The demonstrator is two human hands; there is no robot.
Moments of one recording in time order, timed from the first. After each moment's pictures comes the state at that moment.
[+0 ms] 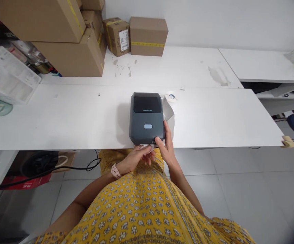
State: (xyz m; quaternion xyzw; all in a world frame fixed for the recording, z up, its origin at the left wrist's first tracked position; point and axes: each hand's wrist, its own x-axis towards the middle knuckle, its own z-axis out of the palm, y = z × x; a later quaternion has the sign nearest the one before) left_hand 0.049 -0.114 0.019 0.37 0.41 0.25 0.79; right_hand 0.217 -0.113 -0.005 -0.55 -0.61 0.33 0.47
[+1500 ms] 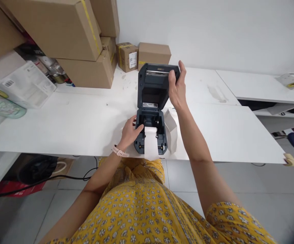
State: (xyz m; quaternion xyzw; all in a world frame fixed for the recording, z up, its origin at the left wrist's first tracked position) left_hand 0.011 0.002 0.015 0.63 0.61 0.36 0.32; right_hand 0.227 0.109 0.126 -0.53 -0.67 0.14 0.51
